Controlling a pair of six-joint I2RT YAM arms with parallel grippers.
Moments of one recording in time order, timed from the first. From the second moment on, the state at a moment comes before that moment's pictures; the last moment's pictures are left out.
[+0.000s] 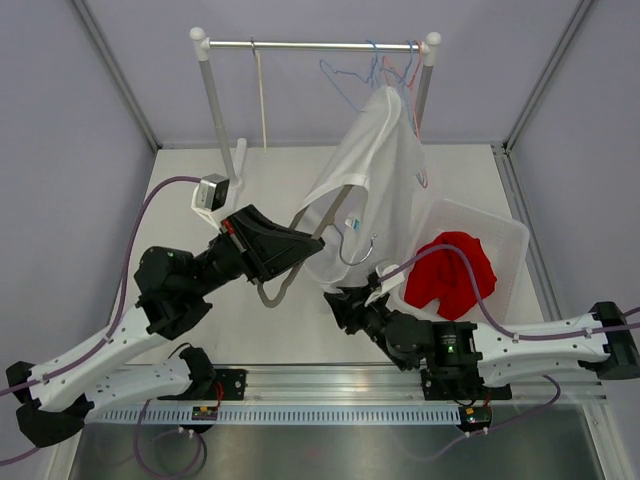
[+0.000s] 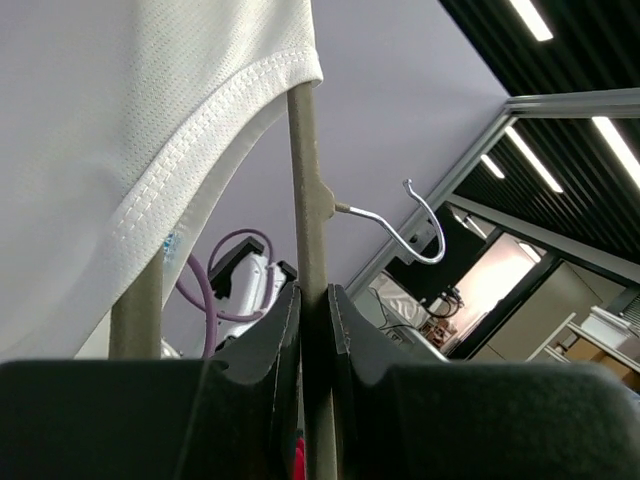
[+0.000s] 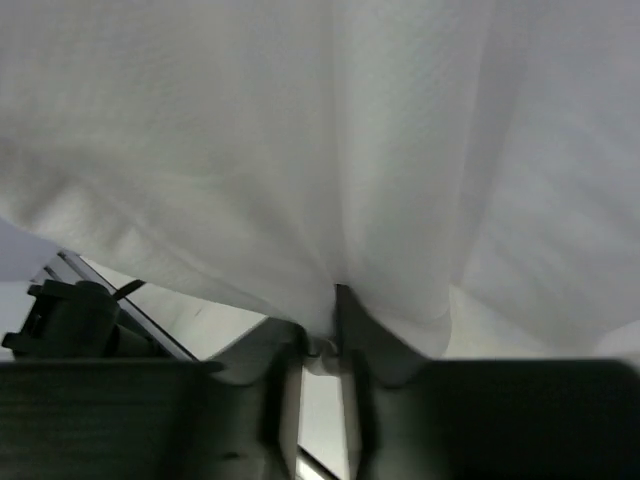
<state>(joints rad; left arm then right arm) -0.97 0.83 0.94 0.46 0.30 -1.04 1.55 0.96 0.67 0.17 0.87 0.45</state>
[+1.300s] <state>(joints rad) -1.08 0.57 0.64 0.41 0.34 -1.09 1.03 0.86 0.88 0.15 0.39 0.05</state>
